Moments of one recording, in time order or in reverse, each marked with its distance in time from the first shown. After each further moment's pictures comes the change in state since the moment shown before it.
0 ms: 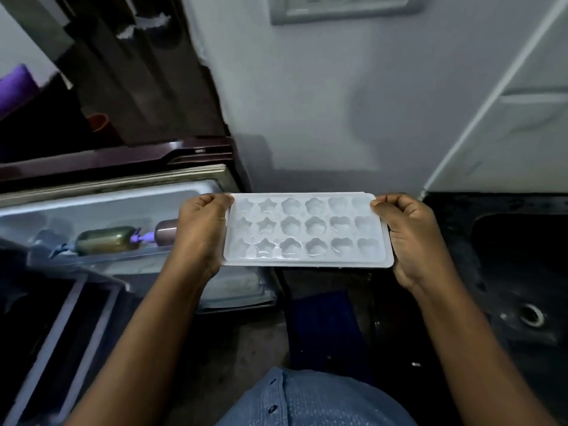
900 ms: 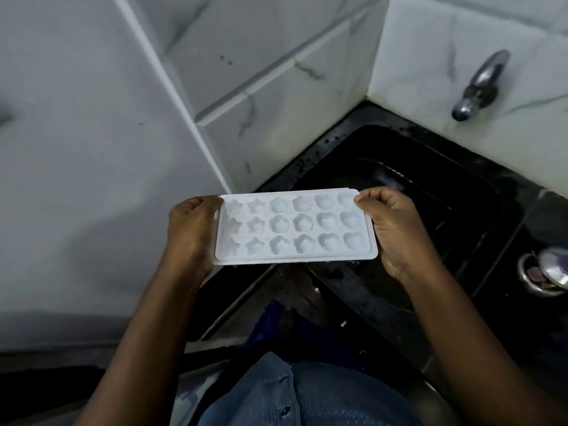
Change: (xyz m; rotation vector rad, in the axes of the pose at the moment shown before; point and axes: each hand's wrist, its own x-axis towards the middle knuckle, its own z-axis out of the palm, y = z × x) left_hand -0.046 0.001 0.343 0.328 -0.673 0.038; right_hand -0.020 -0.017 -0.254 0.156 0.723 0.013
